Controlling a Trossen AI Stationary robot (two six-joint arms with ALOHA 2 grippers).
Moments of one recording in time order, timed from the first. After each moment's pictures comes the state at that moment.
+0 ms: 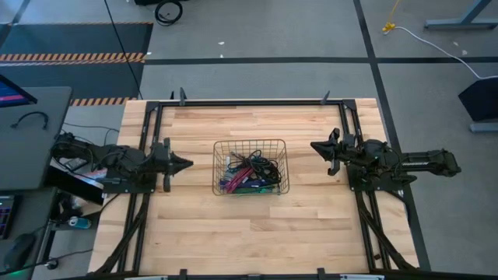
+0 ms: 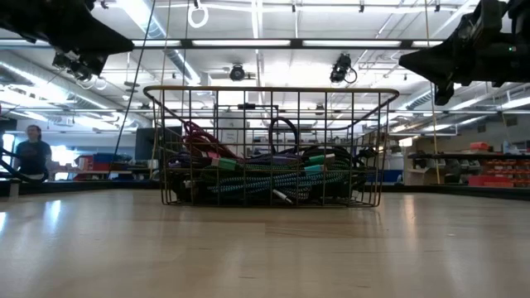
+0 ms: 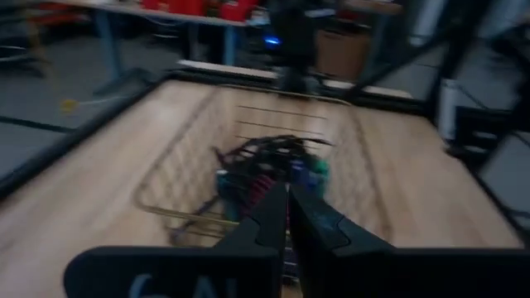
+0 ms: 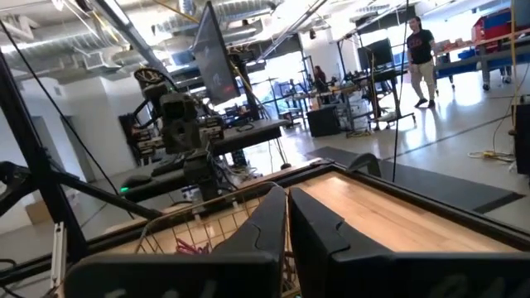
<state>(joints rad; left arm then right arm) -0.30 0.34 0.35 -0.23 -0.45 -0.20 -0.06 0.17 0.01 0.34 0.21 0.22</state>
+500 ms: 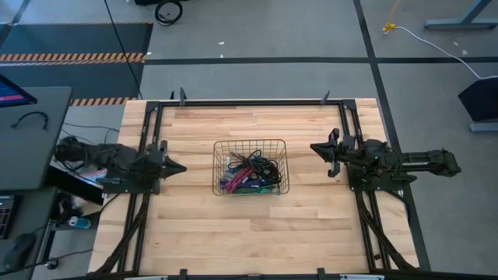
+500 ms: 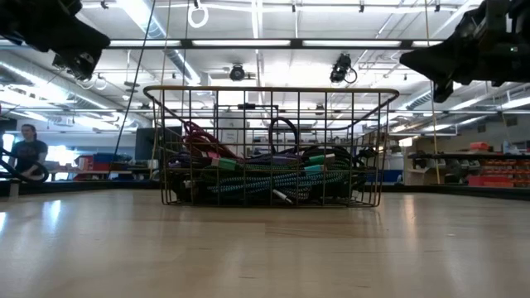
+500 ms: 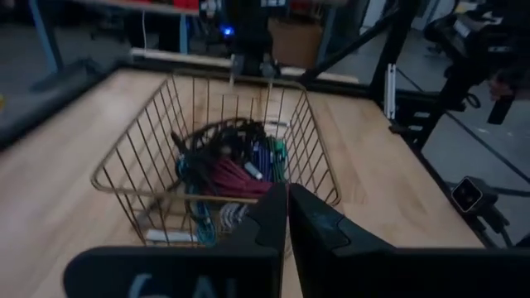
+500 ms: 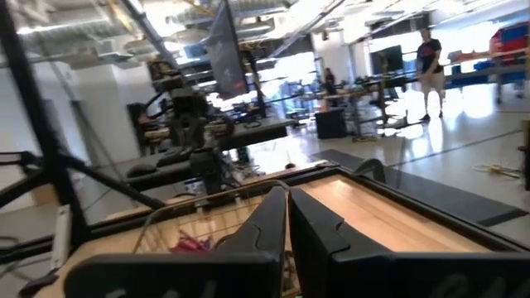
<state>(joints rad) -0.30 0.19 0.35 -0.38 -0.28 -0.20 -0.06 0.17 0.01 0.34 0.18 0.16</state>
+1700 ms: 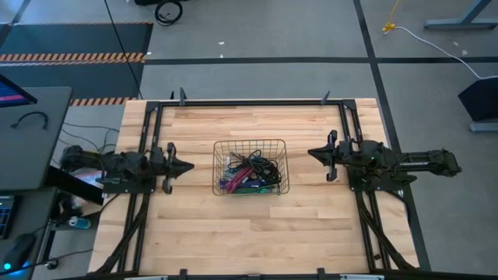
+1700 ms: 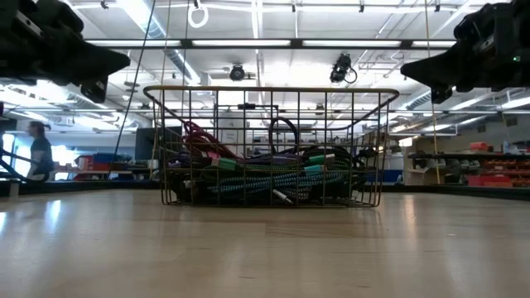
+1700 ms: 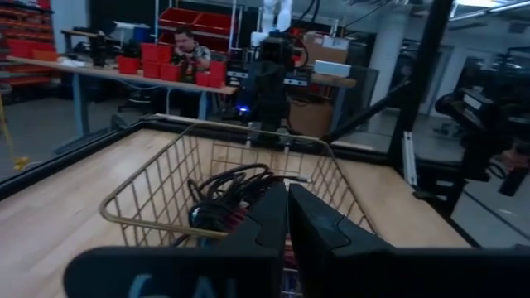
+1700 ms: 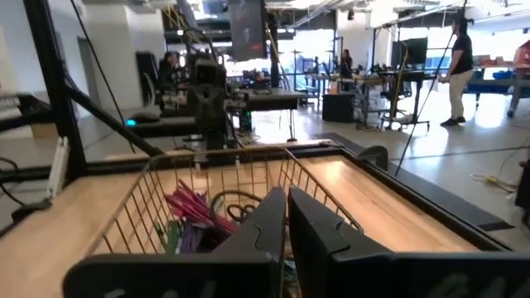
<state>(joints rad) -0.22 0.03 0.01 0.06 -0.30 -0.14 -0.06 0.18 0.01 0.25 0.10 0.02</state>
